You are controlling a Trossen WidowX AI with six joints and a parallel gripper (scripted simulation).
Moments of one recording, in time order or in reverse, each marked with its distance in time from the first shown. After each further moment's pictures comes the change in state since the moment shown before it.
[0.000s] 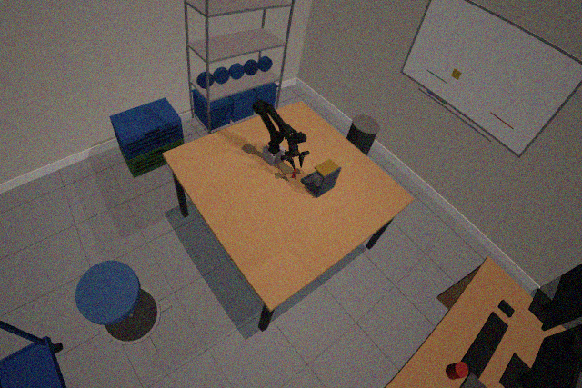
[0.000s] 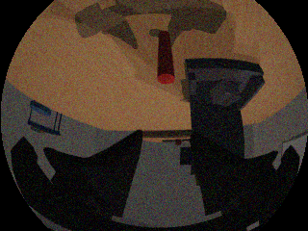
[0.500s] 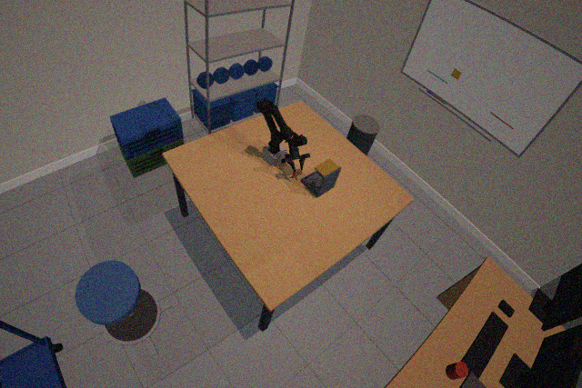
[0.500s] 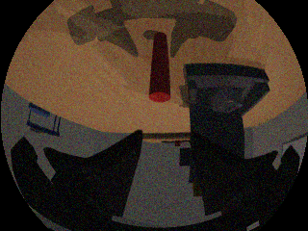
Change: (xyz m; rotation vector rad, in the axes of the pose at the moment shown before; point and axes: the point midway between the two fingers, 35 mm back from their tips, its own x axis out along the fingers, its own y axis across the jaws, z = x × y) arm 0.019 -0.005 0.012 -0.001 0.003 -0.002
